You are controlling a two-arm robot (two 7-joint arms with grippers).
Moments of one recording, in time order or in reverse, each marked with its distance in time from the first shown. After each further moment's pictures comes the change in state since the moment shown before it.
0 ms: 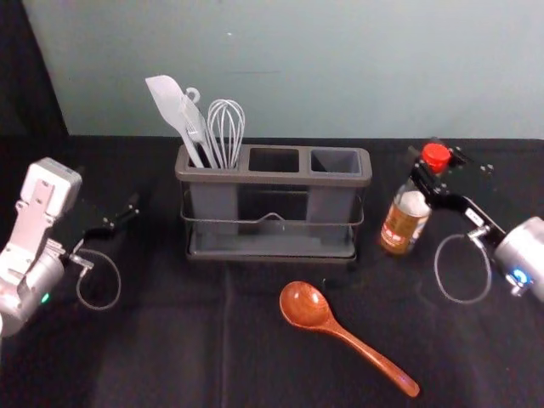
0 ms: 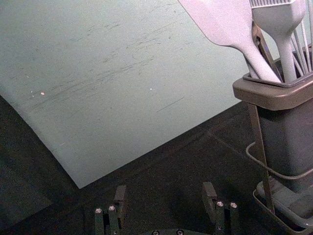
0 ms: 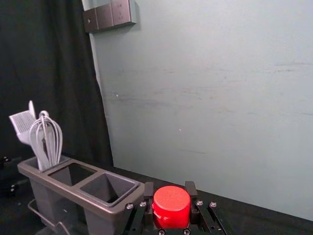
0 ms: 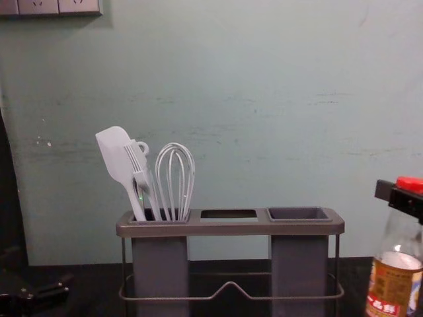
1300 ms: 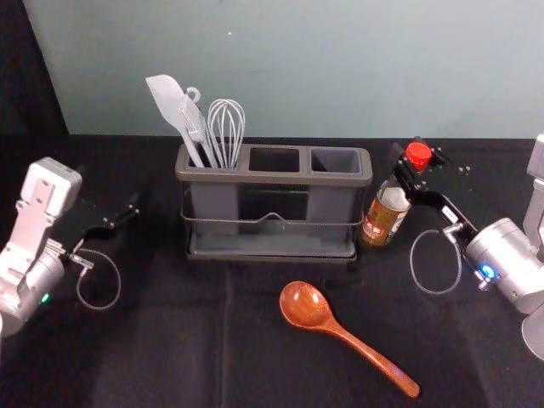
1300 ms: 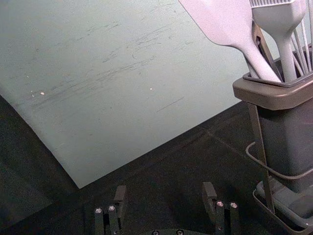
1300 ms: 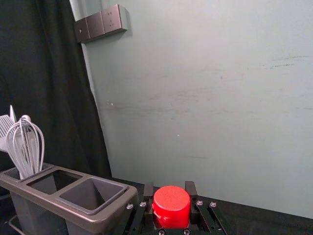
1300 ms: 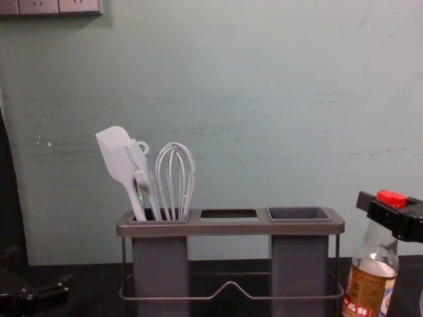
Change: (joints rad) left arm 0.000 0.000 0.000 0.000 0.000 0.000 0.000; right arm 0.099 -0.072 -0.051 0.211 0.024 -0.139 0.016
